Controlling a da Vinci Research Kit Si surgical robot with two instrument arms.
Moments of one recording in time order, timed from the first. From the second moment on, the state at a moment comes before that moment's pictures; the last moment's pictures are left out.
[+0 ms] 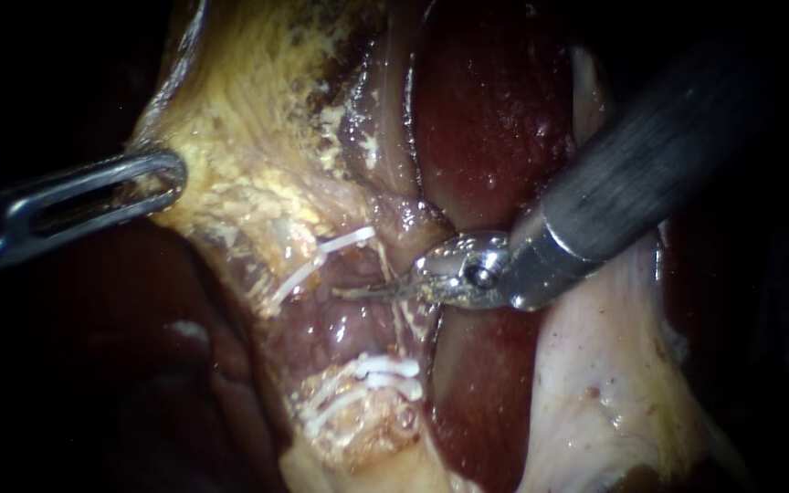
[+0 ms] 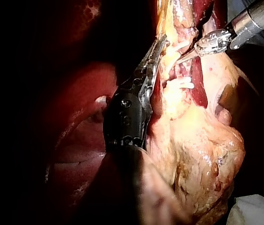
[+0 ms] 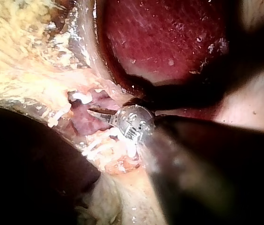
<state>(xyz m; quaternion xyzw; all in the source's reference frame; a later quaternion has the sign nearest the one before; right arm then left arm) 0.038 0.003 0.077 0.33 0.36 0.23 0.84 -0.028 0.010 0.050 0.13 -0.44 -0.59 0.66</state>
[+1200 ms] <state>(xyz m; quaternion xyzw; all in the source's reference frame) 0.032 0.003 0.074 0.20 0.46 0.09 0.86 -0.028 0.010 0.050 0.13 -0.44 -0.59 0.66</state>
